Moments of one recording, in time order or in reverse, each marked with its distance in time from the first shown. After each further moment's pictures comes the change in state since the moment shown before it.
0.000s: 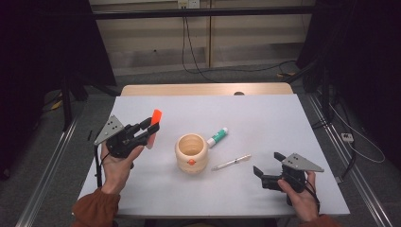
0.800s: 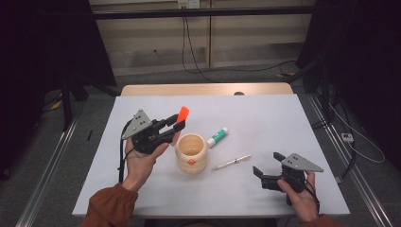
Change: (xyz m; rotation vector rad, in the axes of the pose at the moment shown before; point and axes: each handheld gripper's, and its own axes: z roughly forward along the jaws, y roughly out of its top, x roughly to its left) left arm -0.043 0.014 0.052 0.017 -0.121 0.024; right arm 0.001 0.000 0.000 0.001 0.004 -0.003
